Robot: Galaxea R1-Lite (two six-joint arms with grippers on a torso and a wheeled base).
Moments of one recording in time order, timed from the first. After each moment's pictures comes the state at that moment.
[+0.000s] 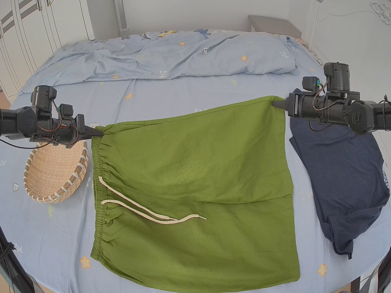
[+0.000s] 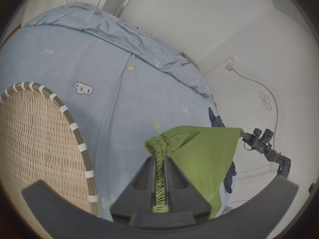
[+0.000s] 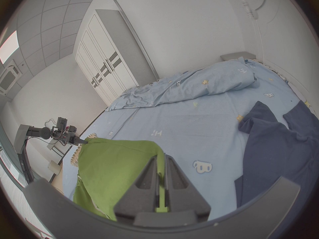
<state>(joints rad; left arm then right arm) 0.14 1.98 -1.47 0.14 -0.69 -0.21 0.20 1.96 -1.47 -0.16 0.40 0.11</state>
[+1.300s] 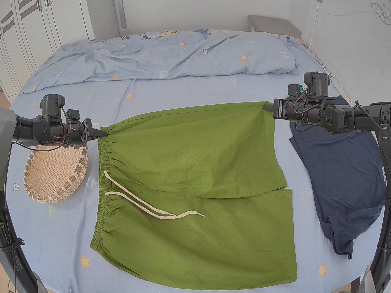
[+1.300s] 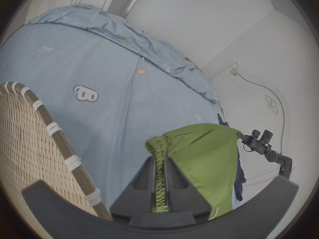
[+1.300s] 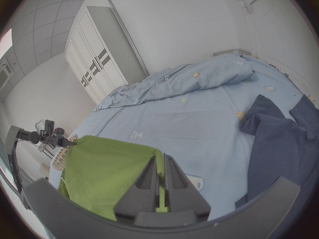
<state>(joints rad) 0.16 2.15 -1.55 -0.02 -0.66 -0.24 0.17 2.23 -1.73 -0.16 0.34 0.11</state>
